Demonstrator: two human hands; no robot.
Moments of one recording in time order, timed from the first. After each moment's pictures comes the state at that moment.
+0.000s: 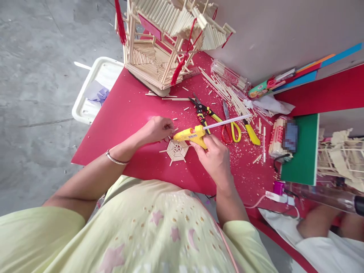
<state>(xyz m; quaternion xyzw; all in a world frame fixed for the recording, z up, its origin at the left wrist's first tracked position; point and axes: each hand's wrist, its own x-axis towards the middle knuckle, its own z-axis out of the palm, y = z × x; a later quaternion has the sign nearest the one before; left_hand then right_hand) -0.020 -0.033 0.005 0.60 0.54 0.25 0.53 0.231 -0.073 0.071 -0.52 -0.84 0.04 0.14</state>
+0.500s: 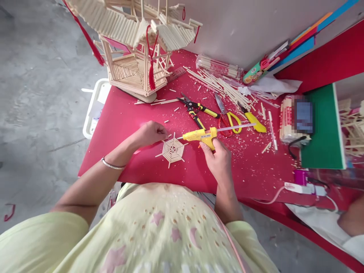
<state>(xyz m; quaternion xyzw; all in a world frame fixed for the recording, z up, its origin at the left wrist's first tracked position) -0.015 -0.017 0.011 0.65 0.56 0.15 0.49 0.275 -0.093 0.036 -0.66 -0.71 0.12 0.24</state>
